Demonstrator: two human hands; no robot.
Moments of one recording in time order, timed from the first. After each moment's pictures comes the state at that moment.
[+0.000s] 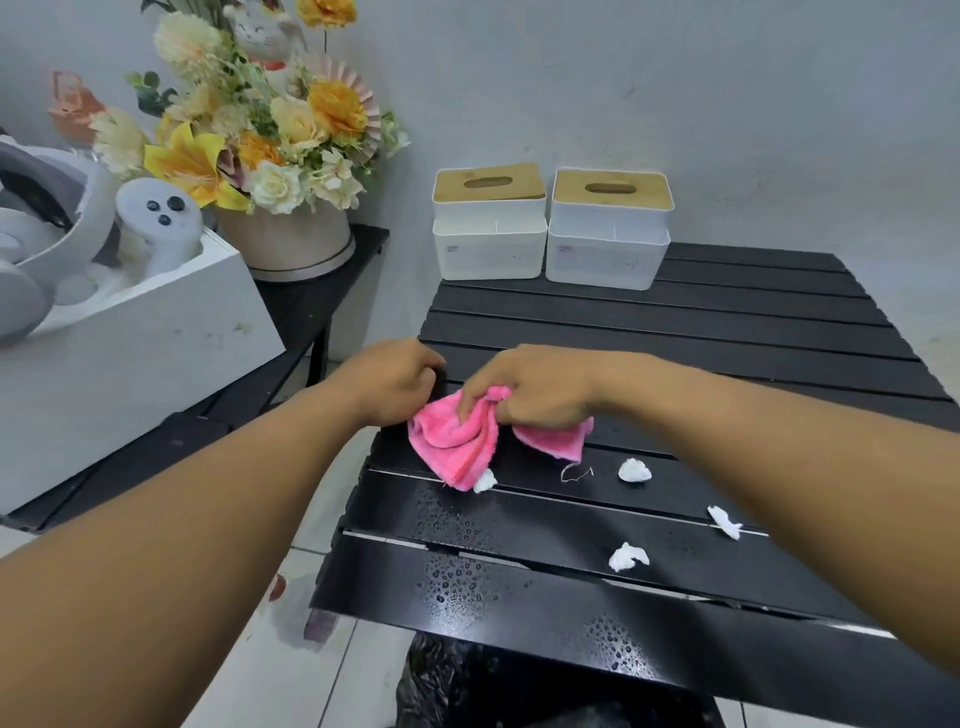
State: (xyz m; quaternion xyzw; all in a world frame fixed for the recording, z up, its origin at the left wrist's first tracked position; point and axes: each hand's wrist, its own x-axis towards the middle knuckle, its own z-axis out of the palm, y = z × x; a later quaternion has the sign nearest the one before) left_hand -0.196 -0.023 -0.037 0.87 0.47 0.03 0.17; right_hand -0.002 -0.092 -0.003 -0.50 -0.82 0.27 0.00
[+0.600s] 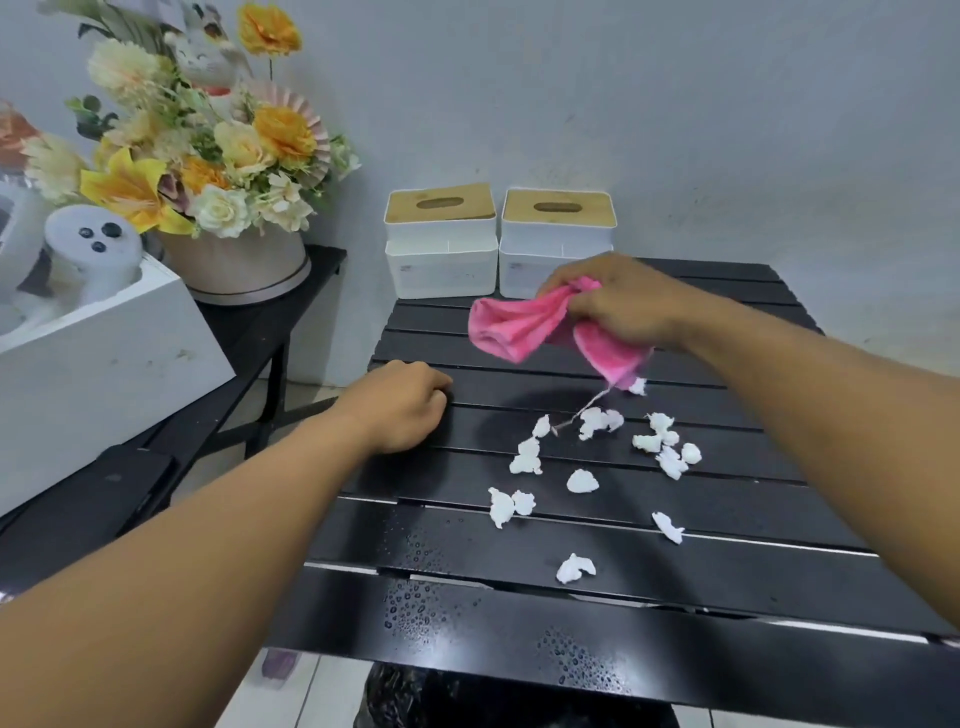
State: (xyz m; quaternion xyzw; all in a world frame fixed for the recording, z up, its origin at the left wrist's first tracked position) left_hand -0.149 -0.038 -0.044 0.90 0.43 0.03 0.10; right_hand 0.108 -0.101 0.047 -0.63 -0.68 0.27 0.25
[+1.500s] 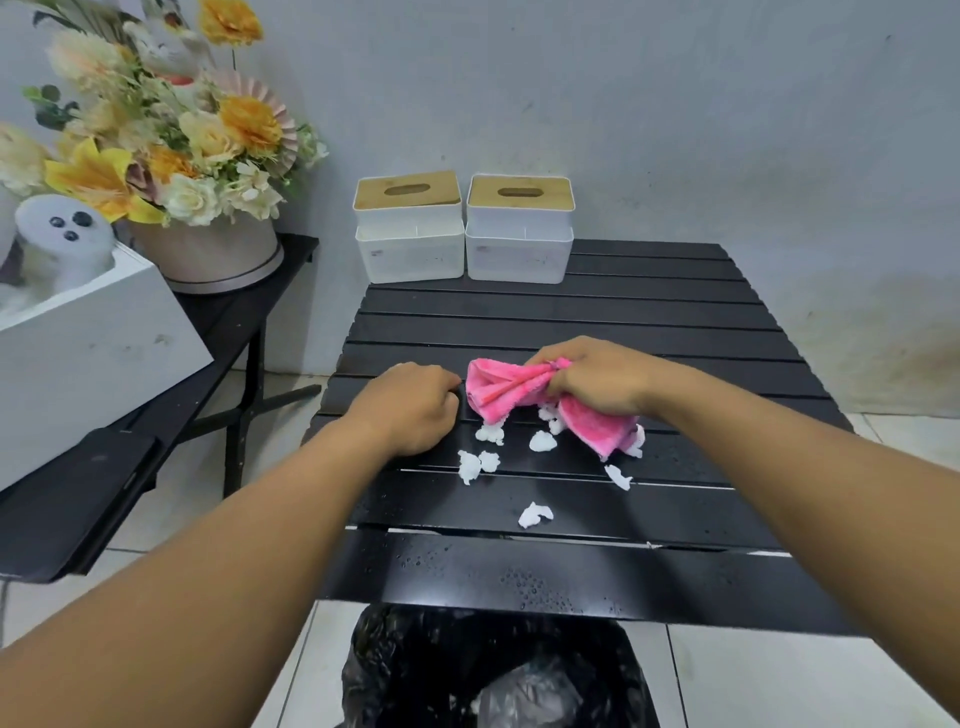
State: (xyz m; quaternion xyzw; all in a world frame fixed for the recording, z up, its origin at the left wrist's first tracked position) left_hand -0.120 -0.089 -0.045 0.89 0.43 0.03 0.13; right_hand 0.104 -0.166 -0.006 -0.69 -0.61 0.35 0.15
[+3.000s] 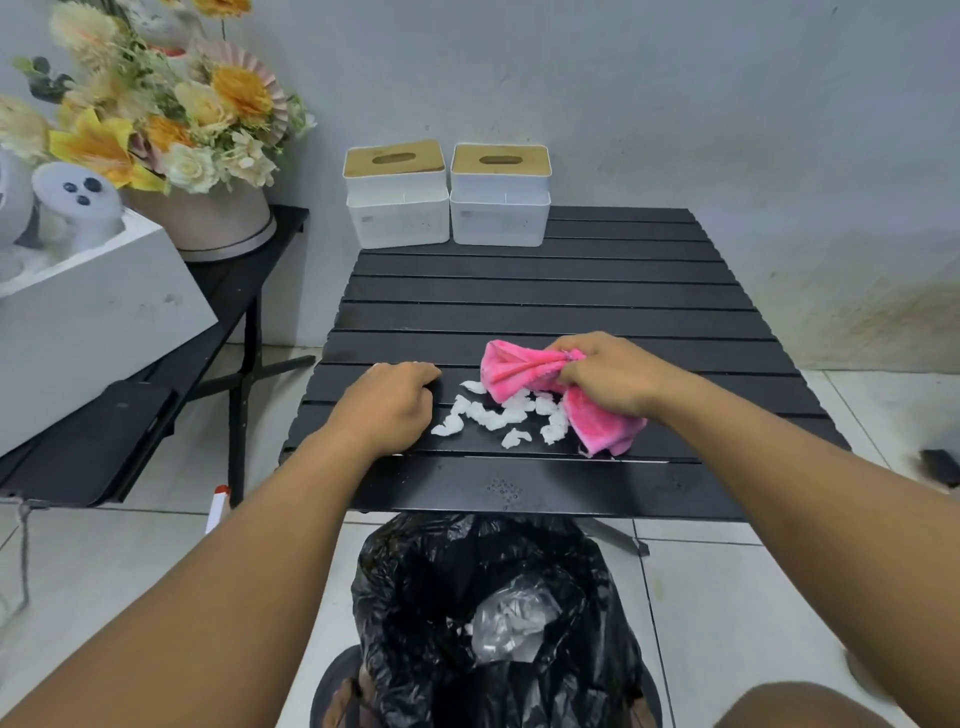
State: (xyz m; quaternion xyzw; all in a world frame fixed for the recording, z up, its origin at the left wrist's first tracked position) left_hand -0.155 -0.152 -0.051 0.87 0.47 0.06 0.16; right_hand 0.084 -0.249 -0.004 -0.74 -0.56 0.32 0.19
